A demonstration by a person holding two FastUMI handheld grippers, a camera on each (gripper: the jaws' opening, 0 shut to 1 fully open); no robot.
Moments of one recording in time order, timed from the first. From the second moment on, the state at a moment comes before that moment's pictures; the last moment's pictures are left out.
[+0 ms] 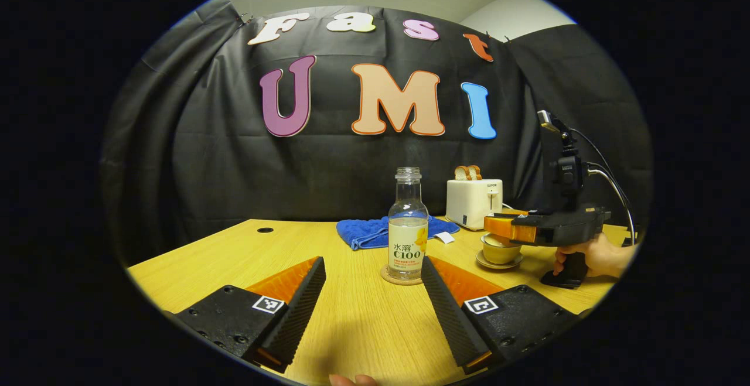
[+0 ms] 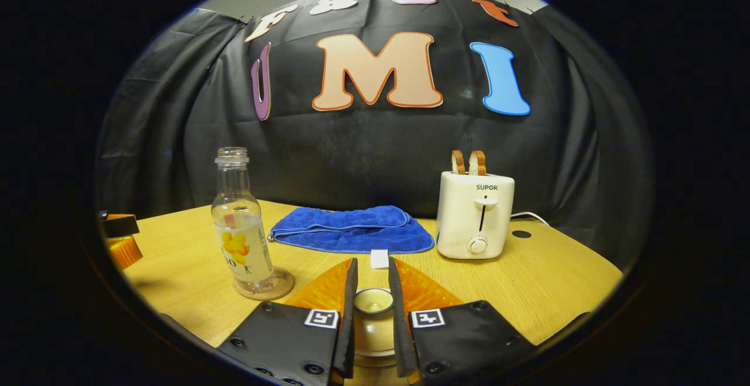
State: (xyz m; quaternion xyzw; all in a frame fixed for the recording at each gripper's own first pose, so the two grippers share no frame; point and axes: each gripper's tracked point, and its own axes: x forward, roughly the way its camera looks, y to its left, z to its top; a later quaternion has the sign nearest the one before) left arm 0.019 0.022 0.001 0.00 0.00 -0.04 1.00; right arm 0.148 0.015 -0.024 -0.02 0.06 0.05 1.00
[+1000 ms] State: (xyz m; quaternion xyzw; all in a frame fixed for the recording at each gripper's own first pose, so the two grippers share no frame) left arm 0.019 0.024 0.001 0.00 0.00 -0.02 1.00; right arm 0.120 -0.005 -0.006 -0.01 0.00 -0.01 1.00
